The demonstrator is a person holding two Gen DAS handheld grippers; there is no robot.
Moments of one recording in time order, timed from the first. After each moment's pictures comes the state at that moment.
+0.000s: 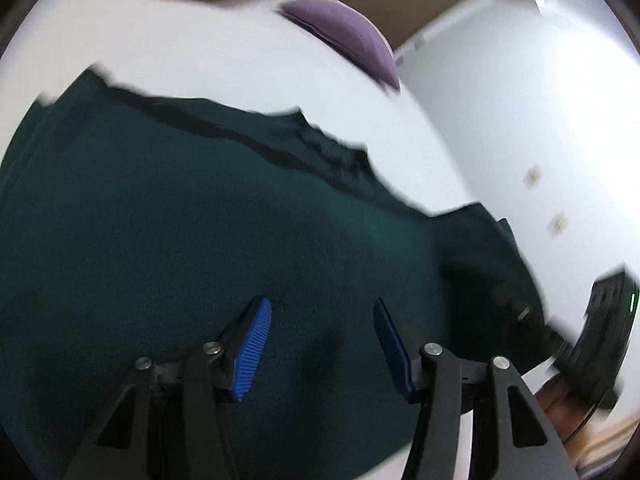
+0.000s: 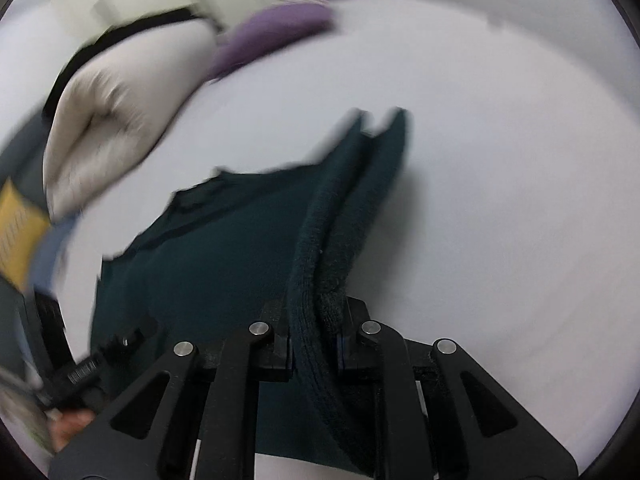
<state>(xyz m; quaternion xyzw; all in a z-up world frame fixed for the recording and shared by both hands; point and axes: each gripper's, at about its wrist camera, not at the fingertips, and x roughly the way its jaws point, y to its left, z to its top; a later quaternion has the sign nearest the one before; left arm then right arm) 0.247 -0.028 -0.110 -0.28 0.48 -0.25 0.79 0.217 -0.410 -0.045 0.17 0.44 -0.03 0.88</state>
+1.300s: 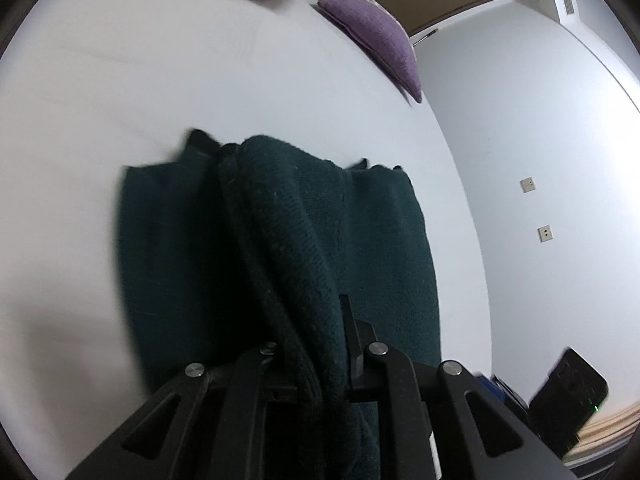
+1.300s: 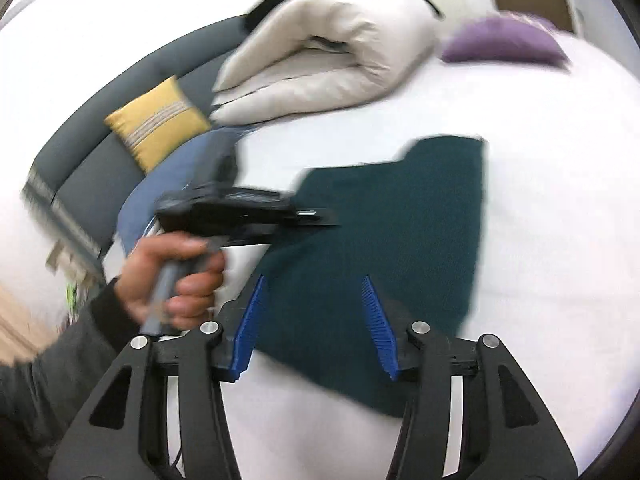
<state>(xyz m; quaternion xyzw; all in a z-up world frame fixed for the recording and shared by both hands) 0.319 0.063 -0.105 -0.27 0.54 -0.27 0.75 0.185 -0.281 -0.006 0.14 0.40 0.26 0.86</state>
